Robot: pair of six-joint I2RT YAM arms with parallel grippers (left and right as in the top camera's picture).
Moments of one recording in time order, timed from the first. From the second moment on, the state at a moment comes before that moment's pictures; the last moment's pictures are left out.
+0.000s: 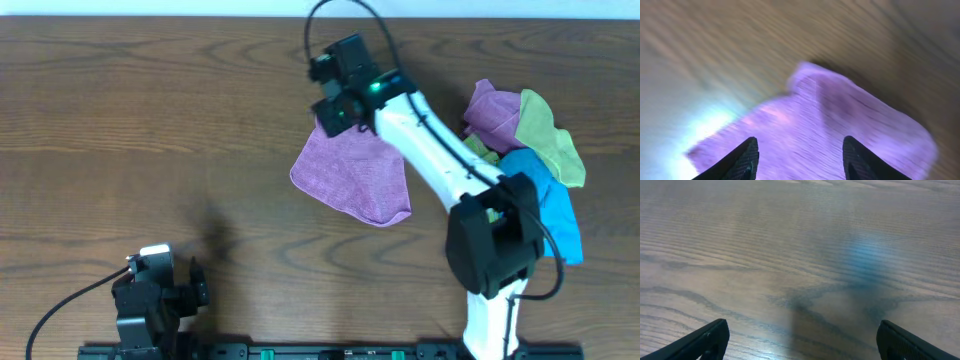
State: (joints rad) left arm 0.05 0.01 0.31 -0.99 -0.13 -0.01; right arm 0.51 2.08 1.75 -0.72 -0.06 -0.07
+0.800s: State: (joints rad) left arm 0.05 0.01 0.31 -0.99 -0.13 -0.01; right arm 0.53 2.28 1.75 -0.53 -0.09 0.05
